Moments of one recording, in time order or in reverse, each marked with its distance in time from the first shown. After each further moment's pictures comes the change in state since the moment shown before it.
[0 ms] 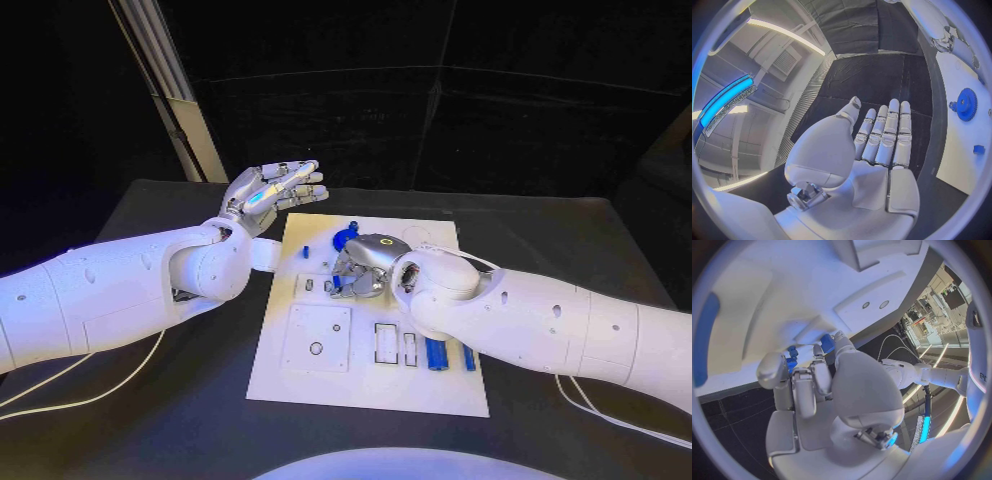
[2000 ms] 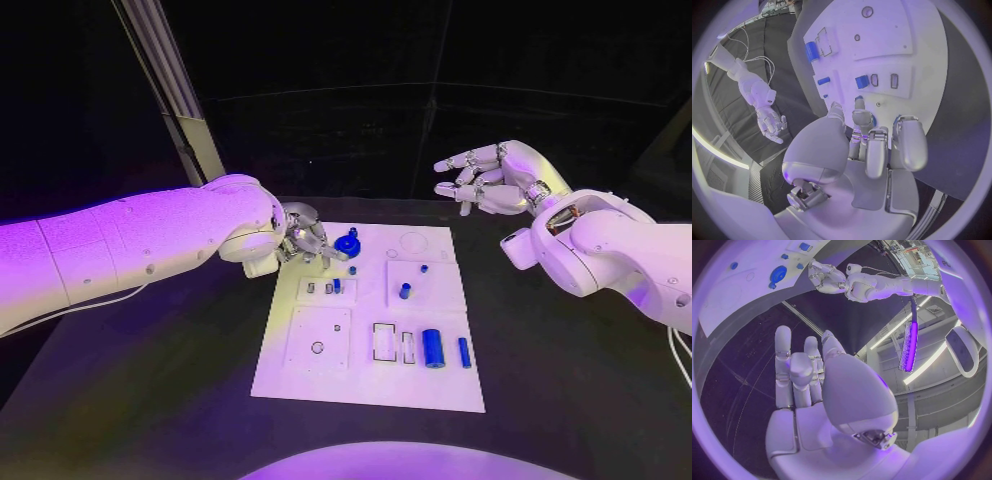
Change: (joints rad) left arm 0.121 0.141 -0.013 -0.094 -0.992 0.345 -1.092; left_hand -0.147 -0.013 -0.252 0.254 0.006 0.085 -0.160 0.461 0.293 0.269 -0.205 0.942 0.789 0.465 -0.226 1.401 1.227 -0.093 0.601 -0.234 1.152 1.117; right arm 0.119 -0.451 0.067 0.170 0.826 -0.209 0.504; right_hand 0.201 0.058 -0.045 -0.022 0.029 -0.092 0.011 0.014 0.004 -0.323 0.009 -0.600 -0.576 -0.031 0.009 -0.441 -0.335 0.070 -0.221 0.000 -0.405 -0.553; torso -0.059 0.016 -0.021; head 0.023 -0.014
